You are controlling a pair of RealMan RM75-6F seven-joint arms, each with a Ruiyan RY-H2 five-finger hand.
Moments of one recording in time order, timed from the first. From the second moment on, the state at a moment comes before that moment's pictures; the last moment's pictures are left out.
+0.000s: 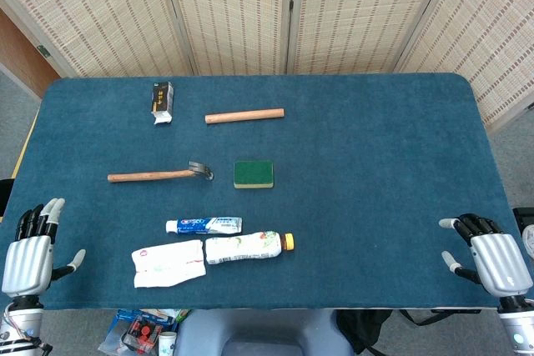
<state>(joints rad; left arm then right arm) -0.10 -1.22 -0.09 -1.77 1.35 1.52 0.29 0.06 -1.06 0.01 -1.63 -1.60 1.48 0.02</state>
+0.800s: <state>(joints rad) -0.36 -1.24 -0.22 -1.69 1.32 1.23 0.29 0.02 -0.99 0.04 -1.68 -1.59 1.59 0.00</state>
